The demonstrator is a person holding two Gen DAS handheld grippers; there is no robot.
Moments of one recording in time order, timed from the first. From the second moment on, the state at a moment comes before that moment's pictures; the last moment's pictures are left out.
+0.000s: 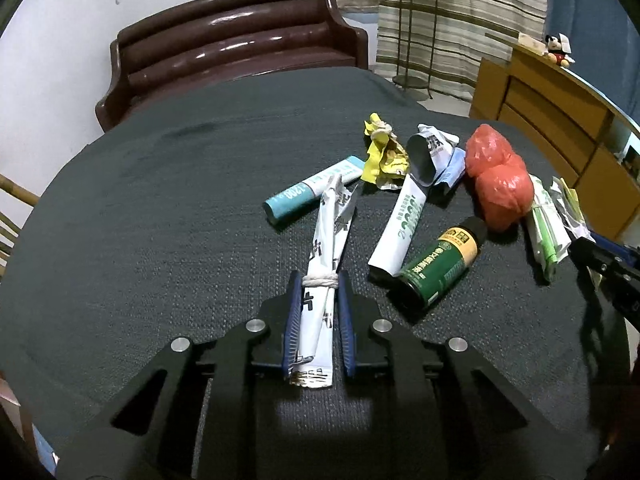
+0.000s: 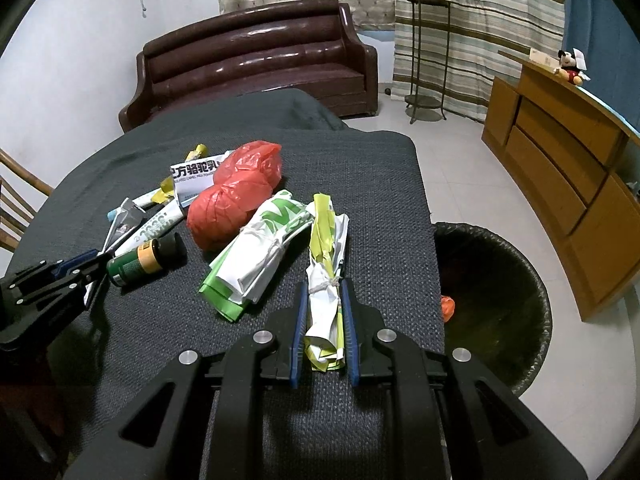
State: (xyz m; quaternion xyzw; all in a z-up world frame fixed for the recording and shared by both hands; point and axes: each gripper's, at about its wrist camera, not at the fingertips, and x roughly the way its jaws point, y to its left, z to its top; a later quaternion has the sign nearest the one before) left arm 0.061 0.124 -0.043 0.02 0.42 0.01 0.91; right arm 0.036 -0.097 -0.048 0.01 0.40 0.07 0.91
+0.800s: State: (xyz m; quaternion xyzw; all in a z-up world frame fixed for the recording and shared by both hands) left arm 0.037 0.079 0.008 -0.03 0.34 -0.04 0.94; right arm 0.025 -0.143 -0.026 0.02 0.36 0.03 0.93
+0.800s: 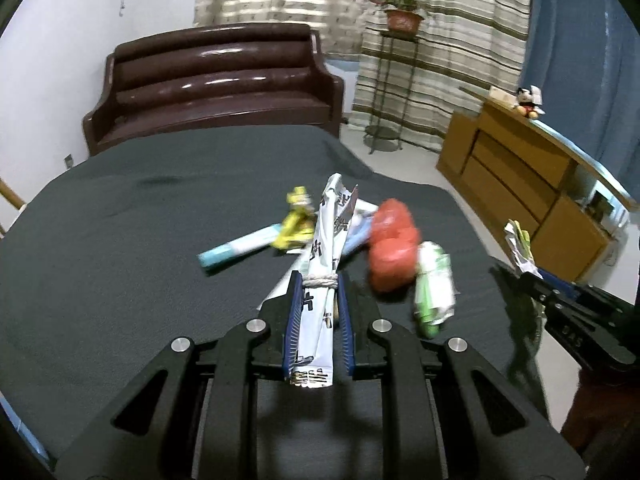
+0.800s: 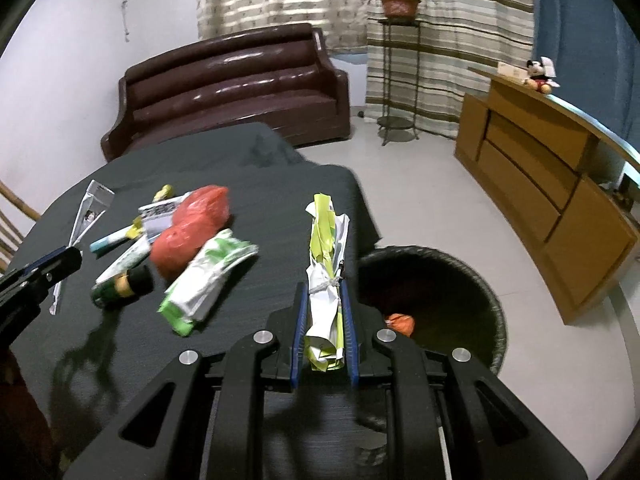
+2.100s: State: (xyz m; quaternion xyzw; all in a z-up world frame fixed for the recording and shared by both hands) left arm 0.082 -0.088 -0.018 0.04 0.36 -0.13 0.92; right arm 0.037 -0.247 -0.039 0.07 0.35 -0.04 0.93
